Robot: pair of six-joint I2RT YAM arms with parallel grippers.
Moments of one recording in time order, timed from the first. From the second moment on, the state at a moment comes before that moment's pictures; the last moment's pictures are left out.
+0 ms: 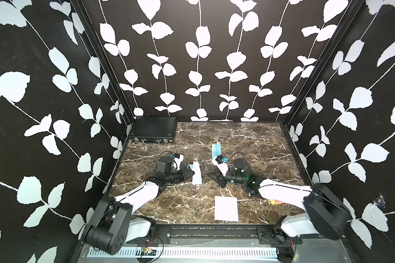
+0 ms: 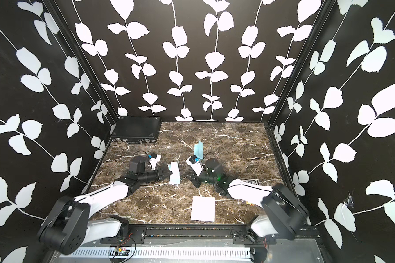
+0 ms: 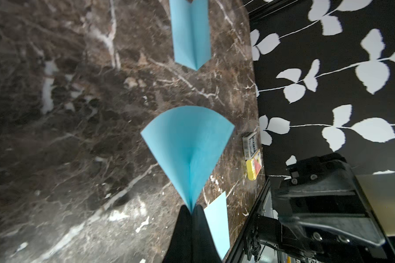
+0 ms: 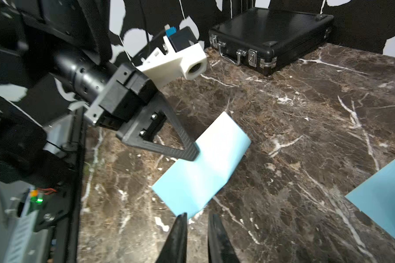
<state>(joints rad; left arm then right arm) -0.37 1.31 0.46 0.16 0.65 -0.72 0.77 1.49 0.62 0.46 -0.45 0.03</state>
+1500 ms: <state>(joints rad) -0.36 1.47 0.39 0.18 0.62 -0.60 0.86 2.06 0.82 0.75 -0.35 -0.13</state>
